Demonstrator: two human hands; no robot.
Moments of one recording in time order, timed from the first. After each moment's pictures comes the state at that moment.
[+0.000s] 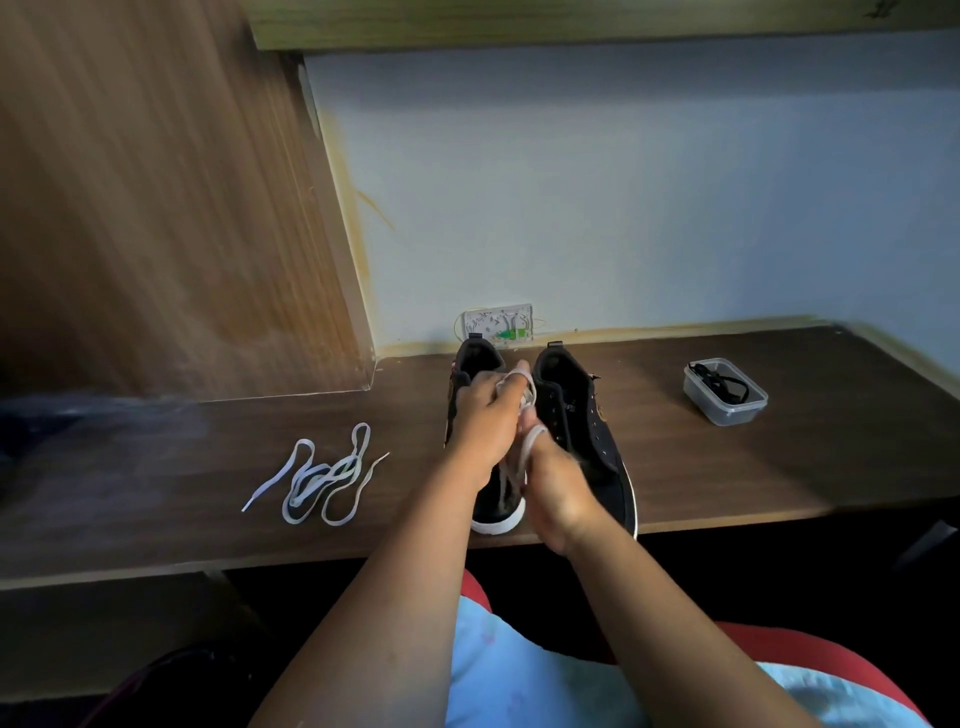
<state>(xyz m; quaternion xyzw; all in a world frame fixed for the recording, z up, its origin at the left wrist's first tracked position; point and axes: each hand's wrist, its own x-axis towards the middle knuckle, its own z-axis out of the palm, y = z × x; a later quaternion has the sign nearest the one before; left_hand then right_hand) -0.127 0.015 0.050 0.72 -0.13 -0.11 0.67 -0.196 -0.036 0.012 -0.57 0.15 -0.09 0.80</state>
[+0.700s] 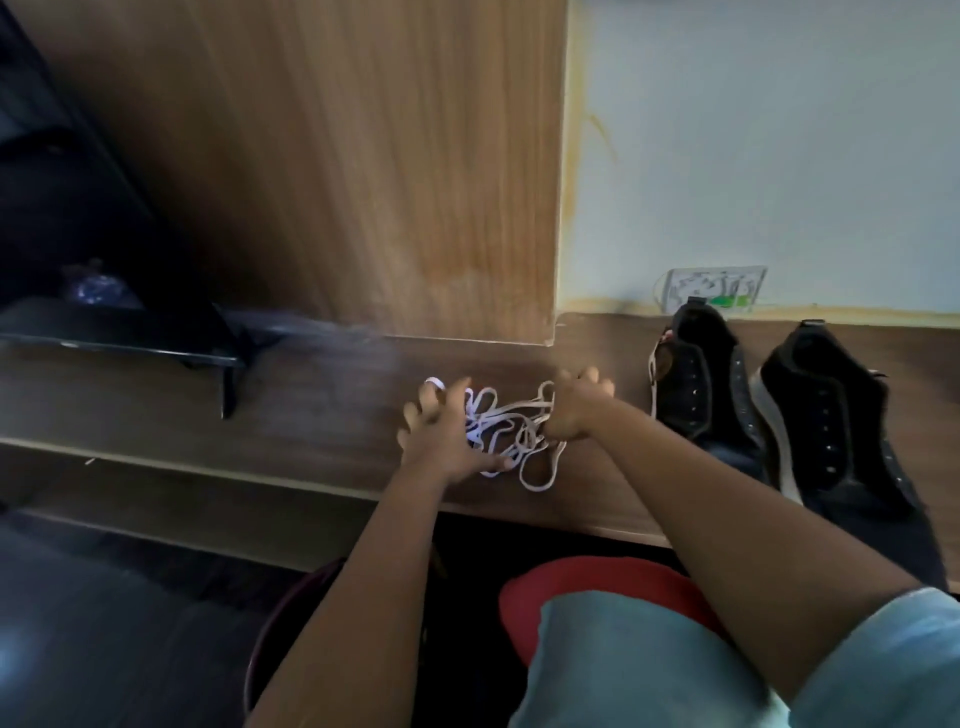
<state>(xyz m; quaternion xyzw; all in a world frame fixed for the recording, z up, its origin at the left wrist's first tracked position) -0.020 0.272 -0.027 0.97 -0.07 -0.06 0.21 -0.012 0.090 -0.001 -0.97 0.10 0.19 0.10</state>
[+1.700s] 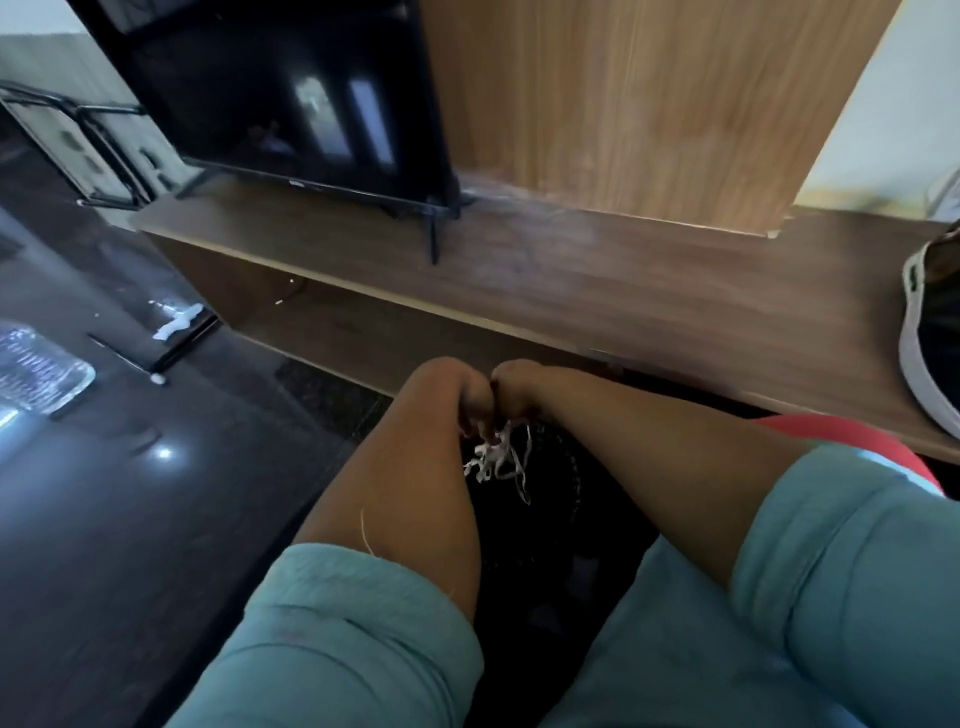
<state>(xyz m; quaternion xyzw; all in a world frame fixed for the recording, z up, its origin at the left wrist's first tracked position) -0.075 0.499 -0.044 0.84 0.09 -0.51 0.16 -0.069 0.394 -0.047 -0.92 -0.20 0.33 0.07</state>
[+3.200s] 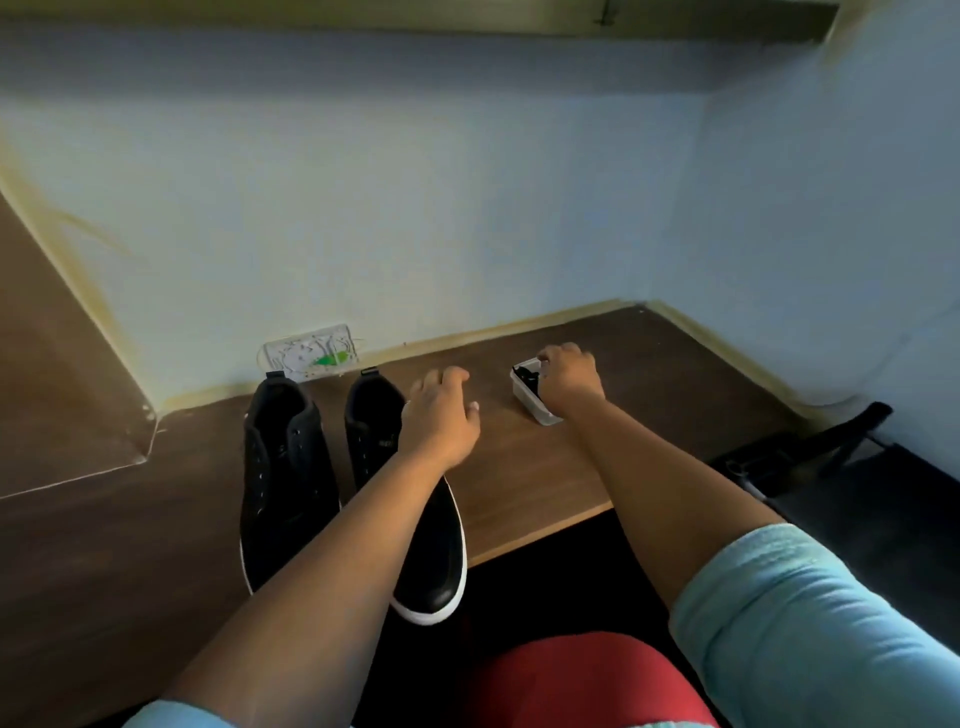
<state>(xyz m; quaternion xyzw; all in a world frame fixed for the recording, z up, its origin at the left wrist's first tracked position) -0.119 -0.155 0.020 0.88 -0.39 0.00 0.27 -0.188 -0.335 0.024 -0.90 0.41 -0.09 0.16</state>
